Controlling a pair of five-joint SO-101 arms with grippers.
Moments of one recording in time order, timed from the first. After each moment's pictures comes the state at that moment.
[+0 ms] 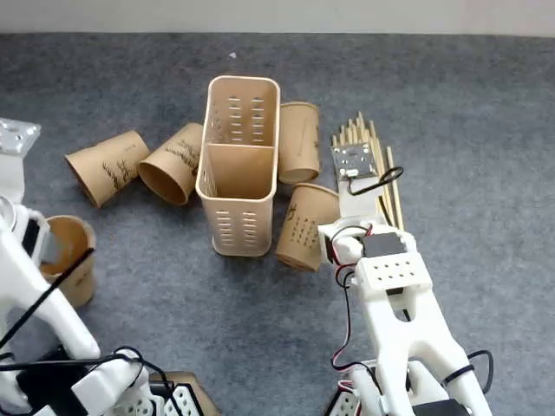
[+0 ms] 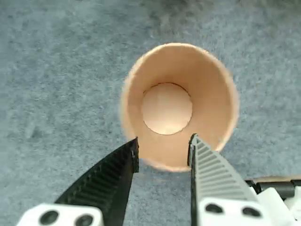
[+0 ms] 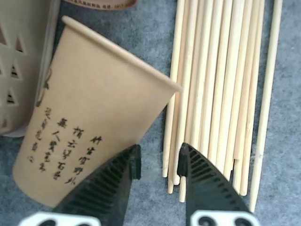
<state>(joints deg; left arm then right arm) -45.7 -16.4 10.2 96.2 -40.7 -16.1 -31.7 55.3 42.4 1.0</state>
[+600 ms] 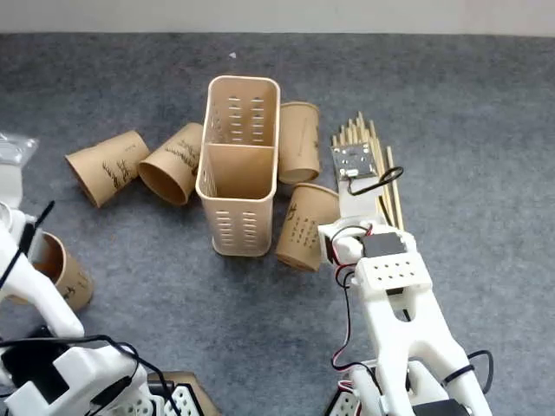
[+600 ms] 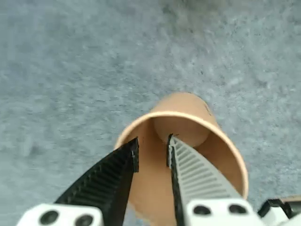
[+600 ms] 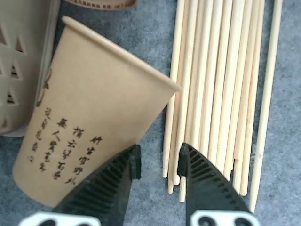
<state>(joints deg) -48.5 -8.2 12.9 85.9 -43.6 -16.1 -31.7 55.3 42.4 1.0</state>
